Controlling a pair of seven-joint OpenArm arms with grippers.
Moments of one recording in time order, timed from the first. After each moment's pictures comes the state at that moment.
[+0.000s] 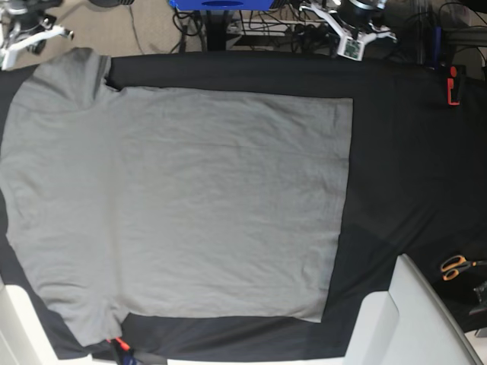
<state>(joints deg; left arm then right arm) 42.1 -14.0 1.3 86.4 -0.9 -1.7 0.4 -37.6 -4.2 40.7 97.8 14.4 20.7 -31.6</state>
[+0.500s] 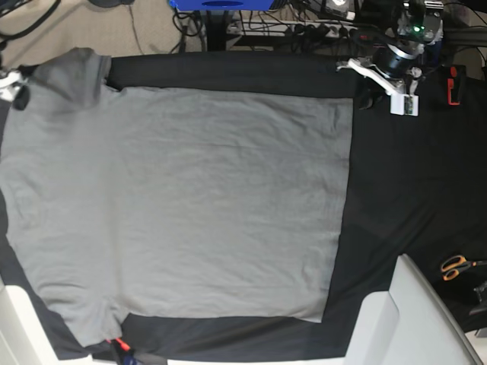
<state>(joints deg) 35.2 -20.2 -8.0 91.6 -27.2 -12.3 14.2 -16.1 0.3 60.1 95.5 20.2 40.1 -53.4</state>
